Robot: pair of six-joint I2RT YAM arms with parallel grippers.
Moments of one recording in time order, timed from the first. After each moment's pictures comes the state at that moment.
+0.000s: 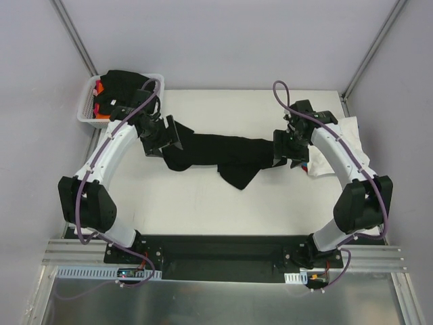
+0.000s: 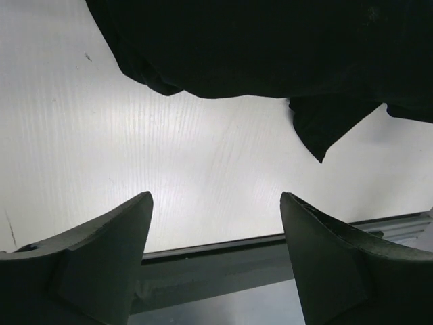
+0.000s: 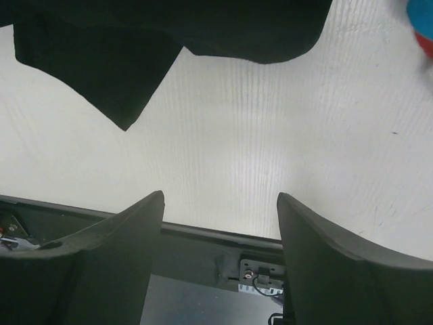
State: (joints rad) left arm -0.22 1.56 1.47 -1.05 0.22 -0.55; right arm 0.26 1.59 1.43 -1.15 -0.11 0.27
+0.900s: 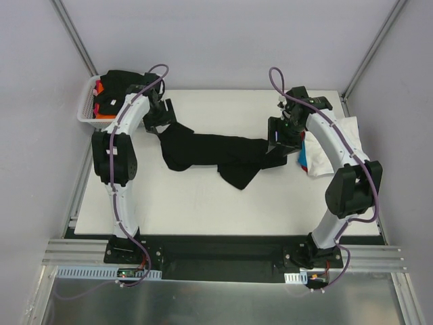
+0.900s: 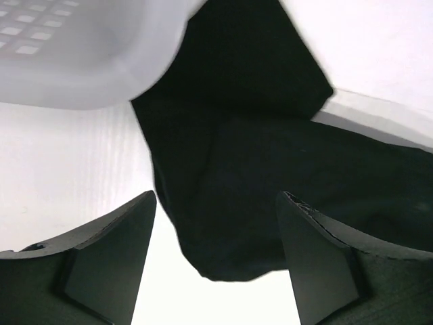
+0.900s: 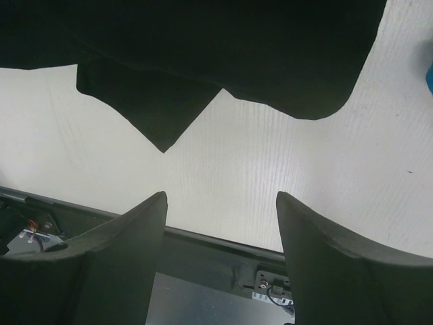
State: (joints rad) left arm -0.12 2.09 1.91 -0.99 0.09 -0.43; right arm 0.26 1.74 1.64 -1.18 -0.19 0.27
